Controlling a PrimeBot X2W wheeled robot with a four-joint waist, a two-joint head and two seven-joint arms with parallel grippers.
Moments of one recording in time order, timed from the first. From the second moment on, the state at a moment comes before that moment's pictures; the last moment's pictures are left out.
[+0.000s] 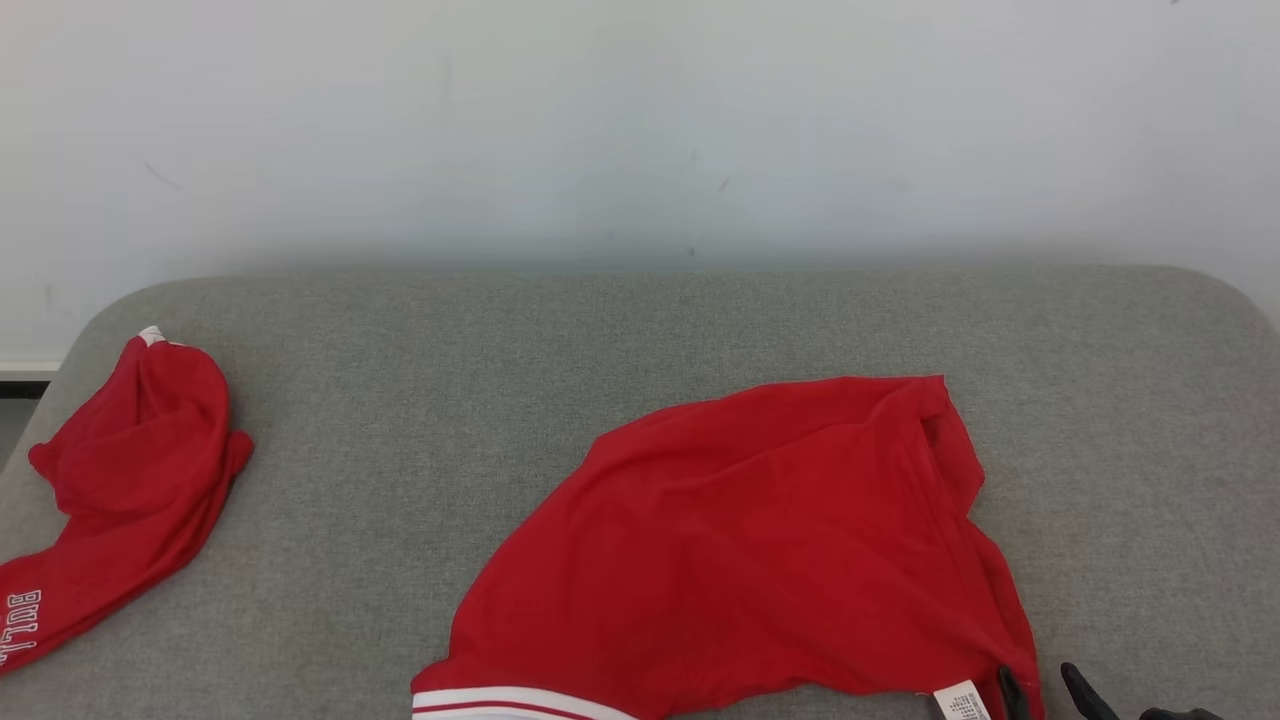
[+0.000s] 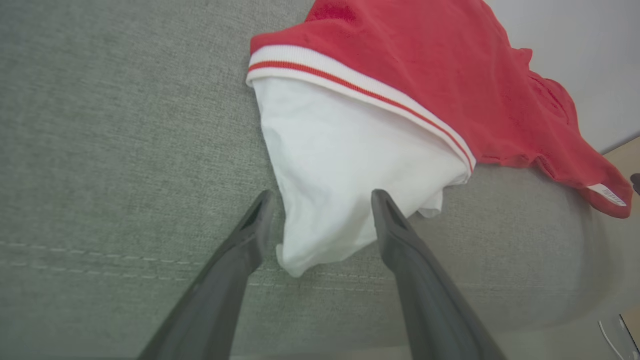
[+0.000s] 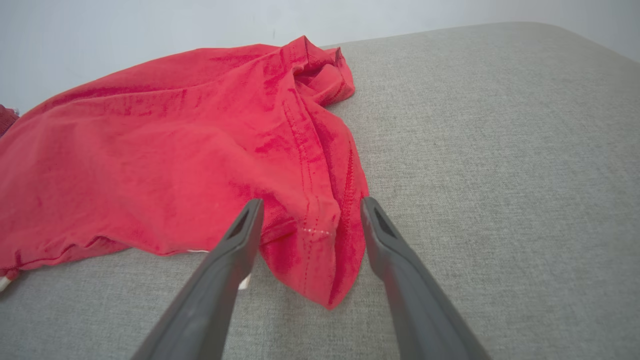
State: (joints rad) left arm 0.13 0.19 -0.39 0.45 -0.66 -0.13 -0.26; right arm 0.08 -0.33 0.15 0.43 0.48 0.13 -0.26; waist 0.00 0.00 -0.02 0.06
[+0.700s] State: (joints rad) left arm 0.09 0.21 -0.49 0.55 -0.75 -0.13 -0.26; right arm 0.03 -0.33 0.18 0.54 0.50 0.13 -0.26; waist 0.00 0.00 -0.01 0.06
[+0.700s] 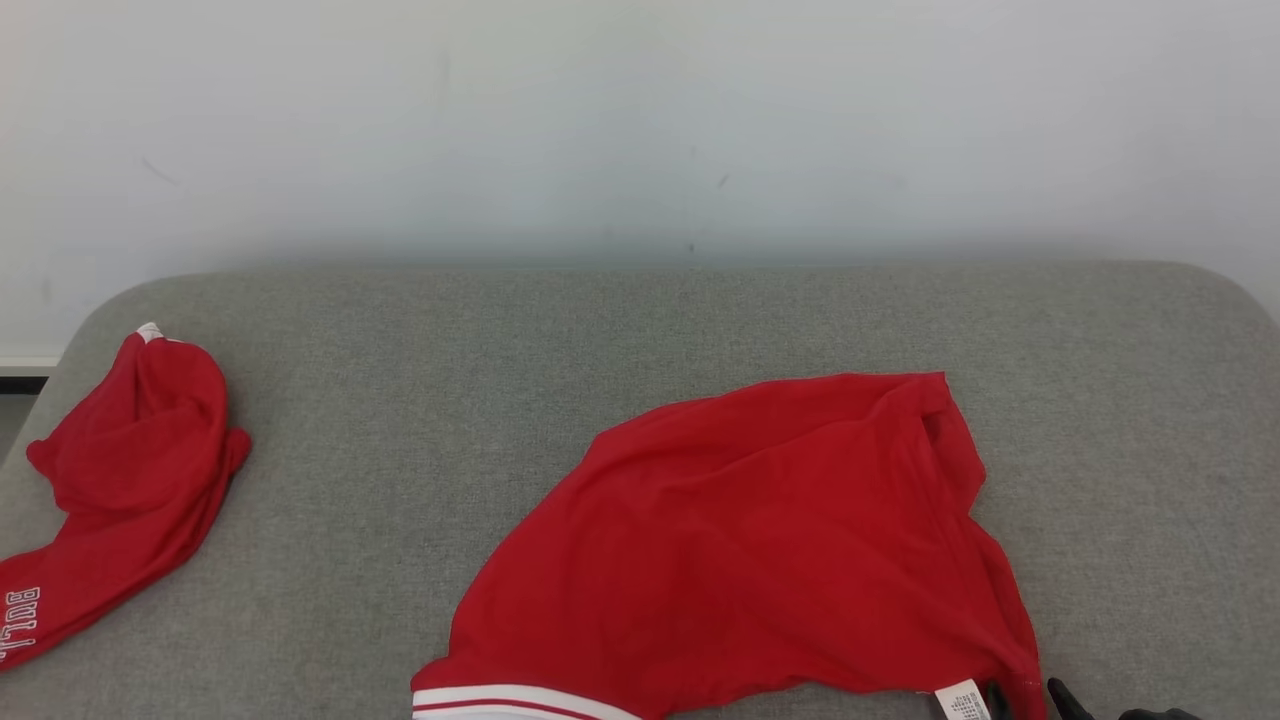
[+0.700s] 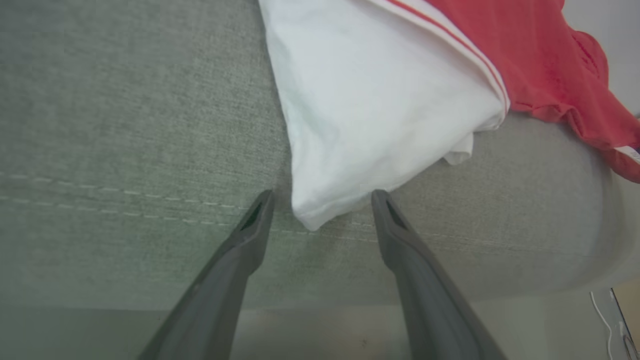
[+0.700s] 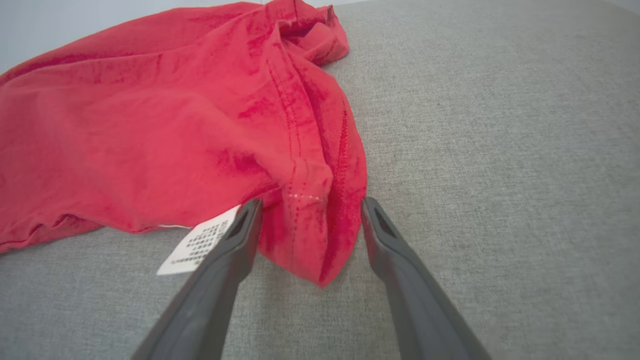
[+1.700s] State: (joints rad) left arm -0.41 0.39 -0.41 0.08 -0.88 -0.13 -0.13; right arm -0.39 -0.44 0.24 0.30 0.58 0.13 -0.20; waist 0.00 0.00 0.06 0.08
